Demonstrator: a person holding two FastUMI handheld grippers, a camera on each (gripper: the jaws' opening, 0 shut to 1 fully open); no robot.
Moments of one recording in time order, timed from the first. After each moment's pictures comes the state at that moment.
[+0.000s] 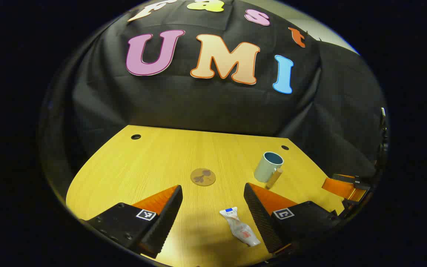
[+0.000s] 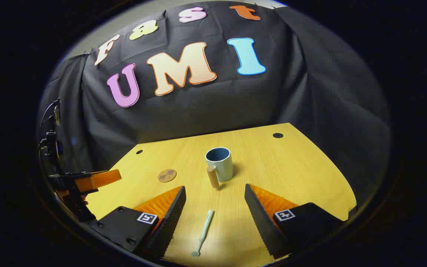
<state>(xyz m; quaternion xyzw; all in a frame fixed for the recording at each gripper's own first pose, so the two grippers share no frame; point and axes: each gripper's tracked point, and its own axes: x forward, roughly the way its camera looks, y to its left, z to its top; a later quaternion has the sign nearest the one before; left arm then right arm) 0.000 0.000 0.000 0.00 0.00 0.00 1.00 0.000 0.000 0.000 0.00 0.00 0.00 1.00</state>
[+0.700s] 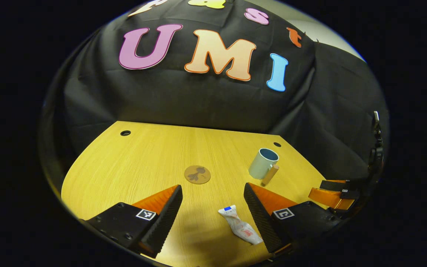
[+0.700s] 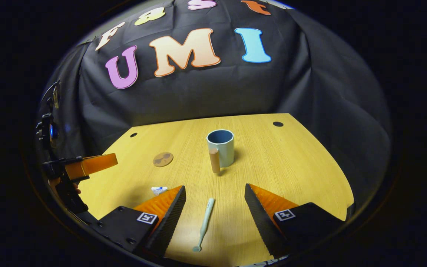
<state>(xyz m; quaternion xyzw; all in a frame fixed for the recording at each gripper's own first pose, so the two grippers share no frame) 0.006 0.006 -0.014 -0.02 0.01 -0.04 1.00 0.008 0.015 -0.038 -0.04 0.06 -0.02 1.00</state>
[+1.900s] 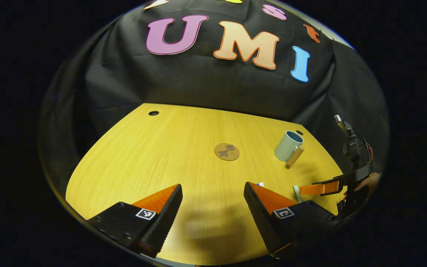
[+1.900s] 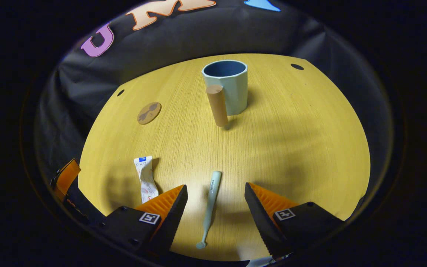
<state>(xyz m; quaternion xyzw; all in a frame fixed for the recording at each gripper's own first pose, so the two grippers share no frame) -0.028 0.064 -0.068 -0.04 0.06 0.05 1.00 0.074 0.018 -0.136 -0.01 0.32 -0.02 0.95</state>
